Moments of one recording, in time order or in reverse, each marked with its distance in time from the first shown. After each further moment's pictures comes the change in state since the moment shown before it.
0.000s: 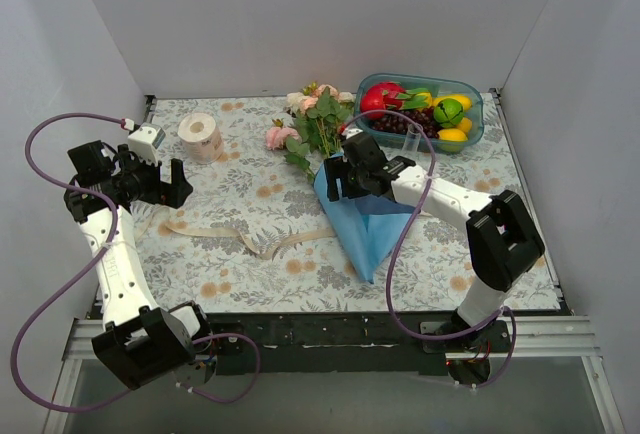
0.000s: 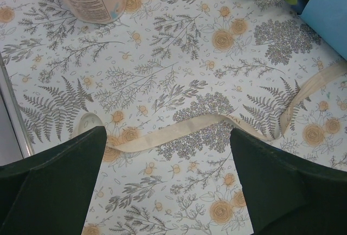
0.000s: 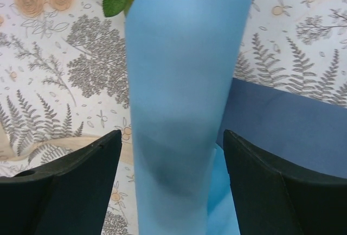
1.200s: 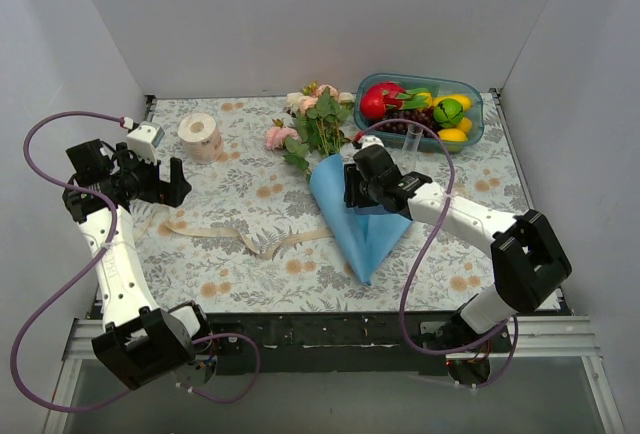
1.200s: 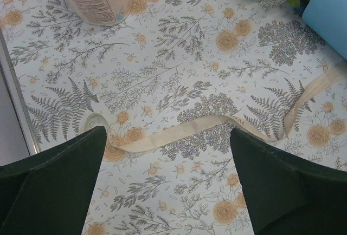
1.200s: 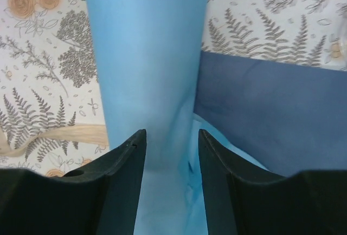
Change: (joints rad) left arm 0.000 0.000 0.014 0.000 -0.011 0.007; right arm 0.009 -0.163 -0.167 0.055 0.068 0.057
